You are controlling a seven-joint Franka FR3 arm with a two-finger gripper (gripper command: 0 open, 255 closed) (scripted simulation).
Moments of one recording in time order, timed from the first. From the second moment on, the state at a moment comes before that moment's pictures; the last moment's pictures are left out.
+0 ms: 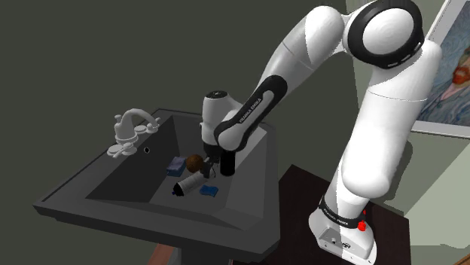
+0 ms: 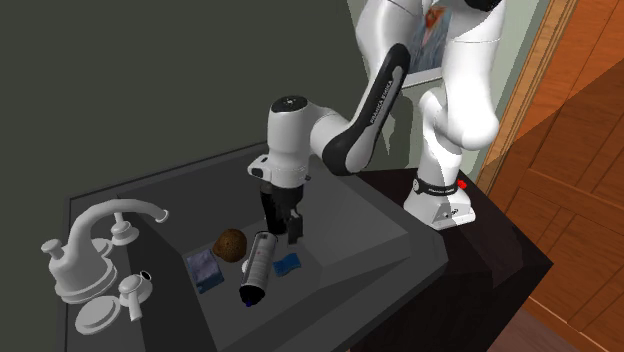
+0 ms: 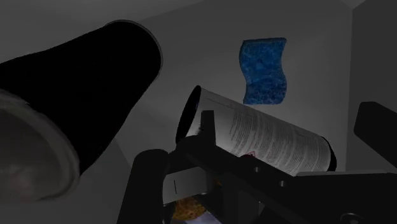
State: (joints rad) arm 0.06 0.08 0.23 -2.50 -0.08 2.65 0.07
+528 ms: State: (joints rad) arm 0.12 0.35 0.17 -2.40 -0.24 2.79 0.19
